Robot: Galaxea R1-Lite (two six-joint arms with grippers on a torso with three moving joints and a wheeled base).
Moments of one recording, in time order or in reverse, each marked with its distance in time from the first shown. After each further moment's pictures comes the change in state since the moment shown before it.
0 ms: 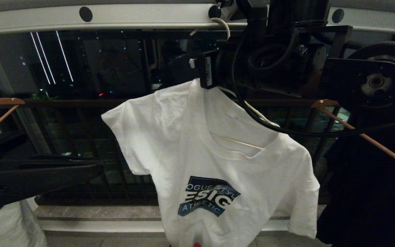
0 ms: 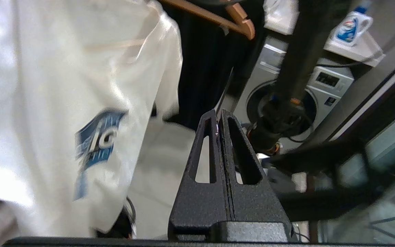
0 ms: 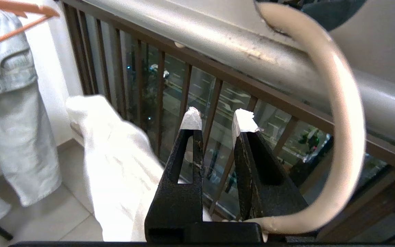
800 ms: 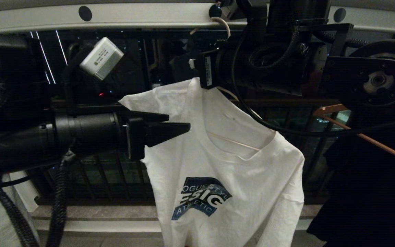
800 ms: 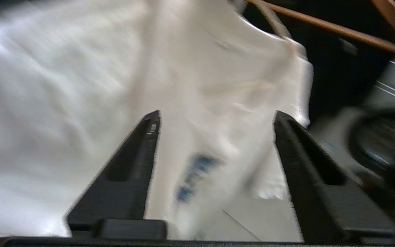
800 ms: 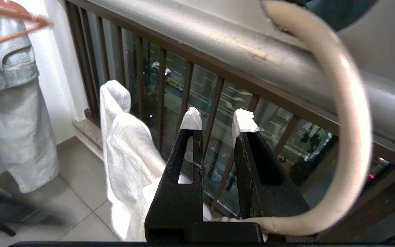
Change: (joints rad) left arm -0.220 0.361 -0.160 -0.161 0.566 0.097; right arm 0.001 -0.002 -0.010 0.013 0.000 0.000
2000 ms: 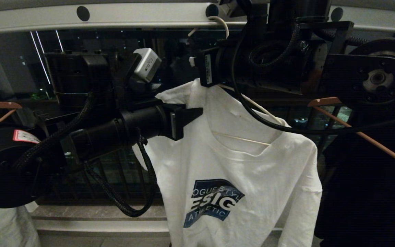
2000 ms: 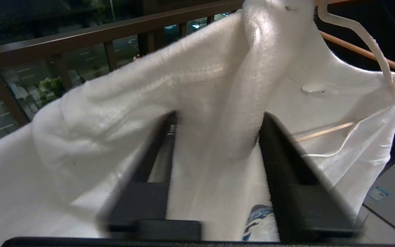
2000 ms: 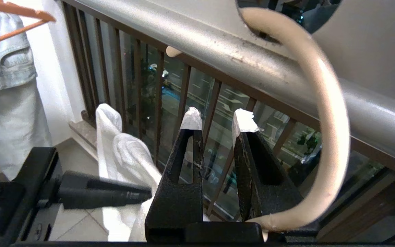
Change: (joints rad) left arm -0.046 0.204 -0.052 -0.237 0.207 -0.001; right arm 0.000 0.004 -0.013 -0.002 0.000 -0.014
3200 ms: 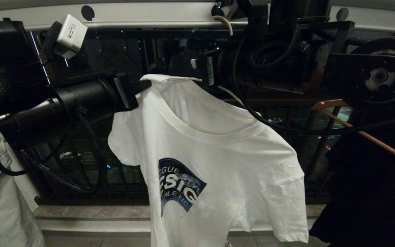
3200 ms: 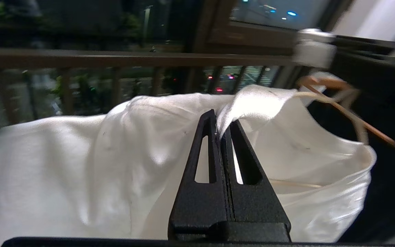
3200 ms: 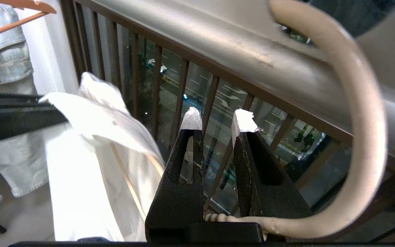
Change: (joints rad) left arm 0.167 -0.152 0.043 0.001 0.034 -0.199; right arm -0.008 -0.005 0.002 0.021 -0.008 -0.014
